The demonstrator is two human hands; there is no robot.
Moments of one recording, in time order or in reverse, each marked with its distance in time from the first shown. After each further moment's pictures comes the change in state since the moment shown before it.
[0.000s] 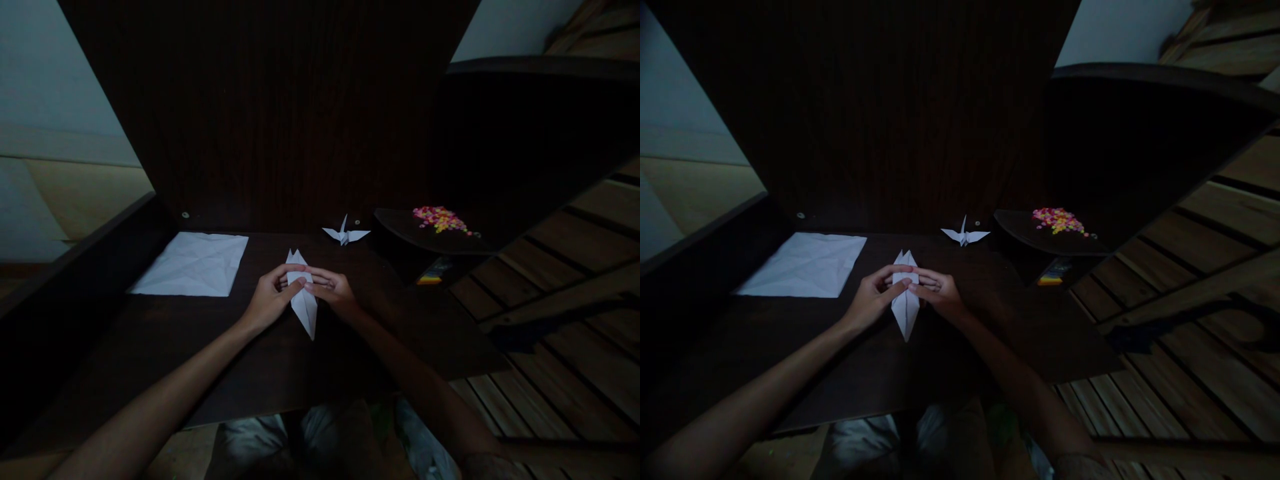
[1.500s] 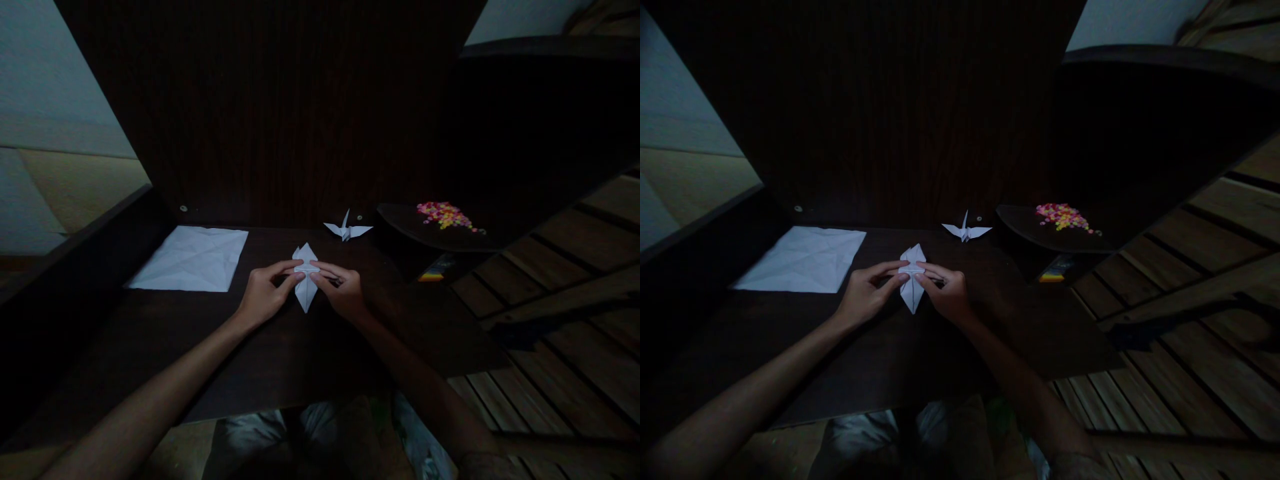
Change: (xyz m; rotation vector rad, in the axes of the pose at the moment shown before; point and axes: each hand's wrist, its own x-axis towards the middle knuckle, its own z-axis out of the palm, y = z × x) left_hand 0.001 0.000 -0.010 0.393 0.073 0.191; right_hand -0.006 -0.010 0.003 -0.369 0.249 -0.238
